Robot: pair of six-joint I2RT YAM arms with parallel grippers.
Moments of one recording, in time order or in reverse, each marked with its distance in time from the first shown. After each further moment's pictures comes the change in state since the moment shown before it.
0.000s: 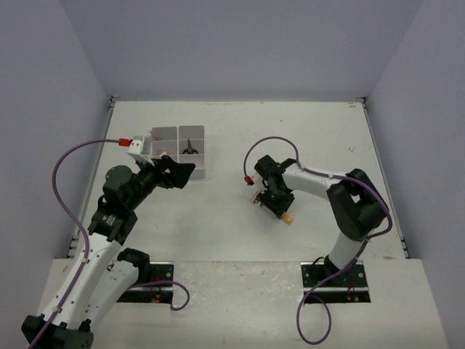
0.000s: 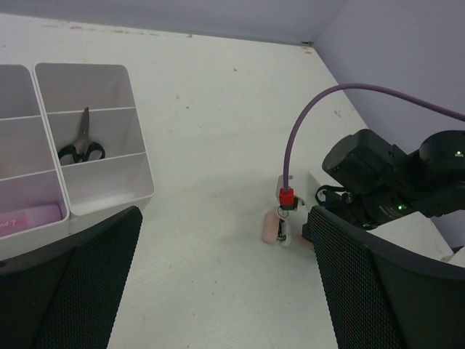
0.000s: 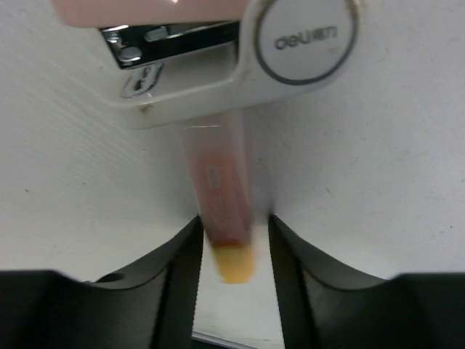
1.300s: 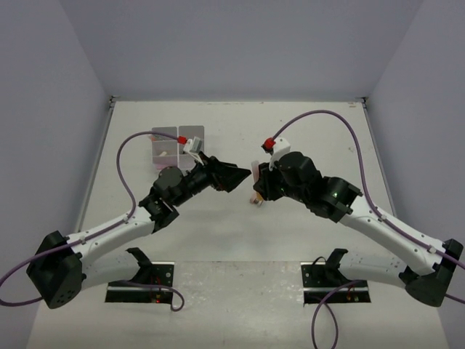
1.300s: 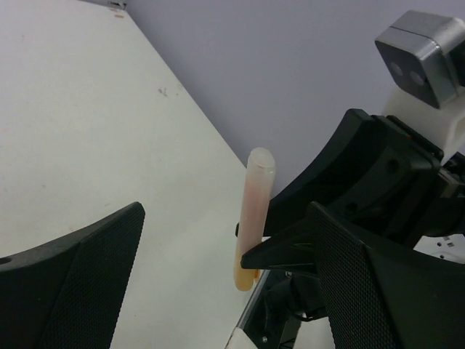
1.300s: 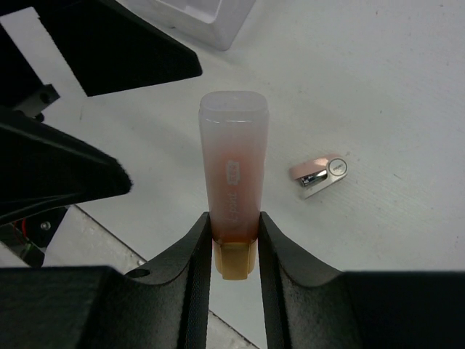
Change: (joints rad) left arm -0.473 0.446 -0.044 0.694 -0.083 -0.342; right arm 0.268 -0.675 0.064 0.185 0.124 0.560
